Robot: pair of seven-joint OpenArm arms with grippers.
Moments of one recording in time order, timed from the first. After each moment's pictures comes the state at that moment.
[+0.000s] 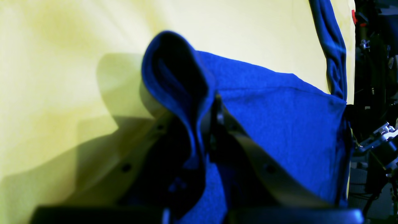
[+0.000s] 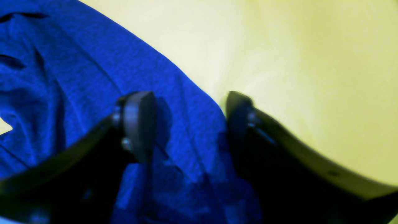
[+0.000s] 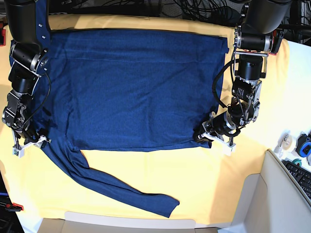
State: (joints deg) left arm -26.5 -12.8 4.7 42.8 -54.0 -14.5 37.7; right arm 37.0 22.5 26.1 28.8 3.1 21.3 -25.9
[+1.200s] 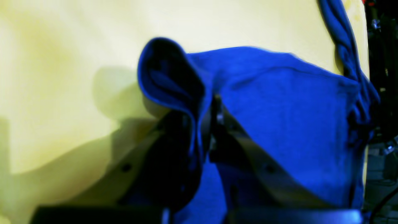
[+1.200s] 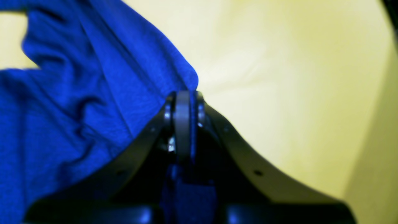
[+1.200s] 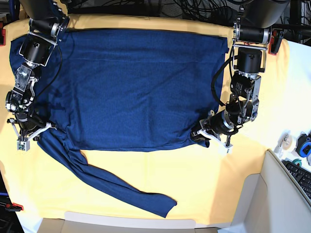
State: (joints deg) left arm -22.5 -12.9 4.7 56.6 -51.6 -13.4 40.8; right arm 18.4 16.7 25.9 67.8 2.3 22.3 -33.9
